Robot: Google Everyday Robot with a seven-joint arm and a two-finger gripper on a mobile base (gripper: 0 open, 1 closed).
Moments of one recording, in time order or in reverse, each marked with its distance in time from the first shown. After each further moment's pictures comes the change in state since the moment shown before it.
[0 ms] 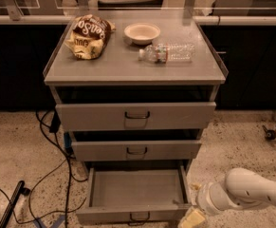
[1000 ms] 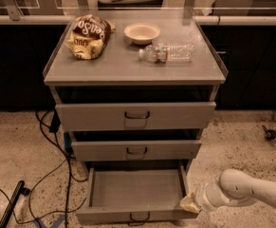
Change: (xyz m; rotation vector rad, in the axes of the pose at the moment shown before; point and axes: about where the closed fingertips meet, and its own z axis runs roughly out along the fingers) arm 0.048 -0.050 0.075 -0.044 -0.021 0.044
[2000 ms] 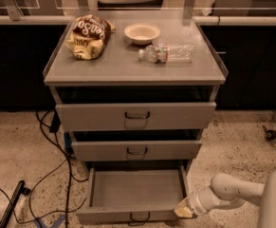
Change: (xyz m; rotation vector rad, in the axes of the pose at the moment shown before) arm 0.025 -0.007 0.064 -0.098 -0.007 0.125
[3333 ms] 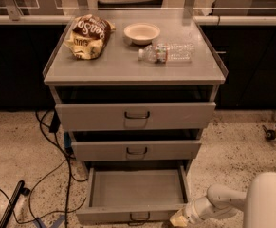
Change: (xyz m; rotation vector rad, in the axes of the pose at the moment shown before) arm 0.038 0.002 0.069 -0.103 -0.030 0.140
